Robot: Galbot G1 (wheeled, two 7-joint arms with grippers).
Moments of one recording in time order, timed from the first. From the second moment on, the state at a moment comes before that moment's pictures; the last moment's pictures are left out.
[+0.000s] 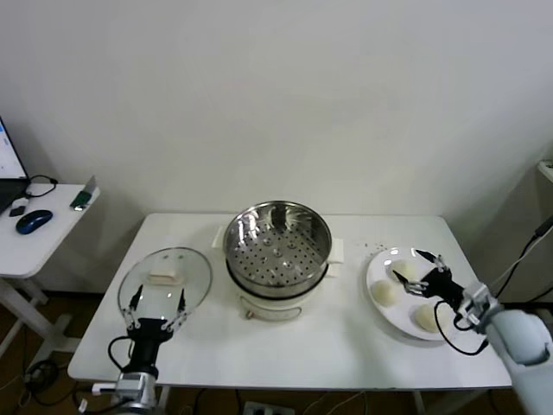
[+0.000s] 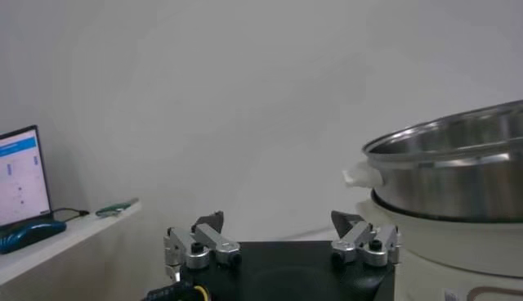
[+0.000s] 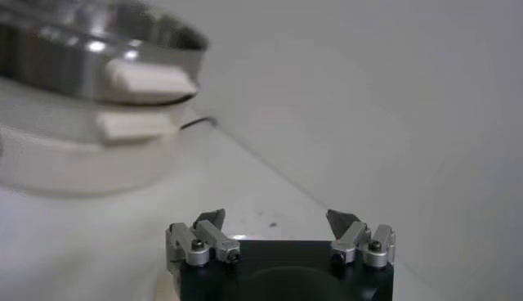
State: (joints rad) left arm 1.58 -1.41 -0.59 -1.94 0.10 -0.10 -0.11; right arm -0.90 0.71 0.33 1.44 0.04 -0.10 -0.75
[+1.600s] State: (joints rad) left arm 1.55 -1.38 -0.61 -1.89 0.11 -0.04 -0.17; right arm 0.05 0.99 -0.75 0.58 -0.25 0.11 -1.12
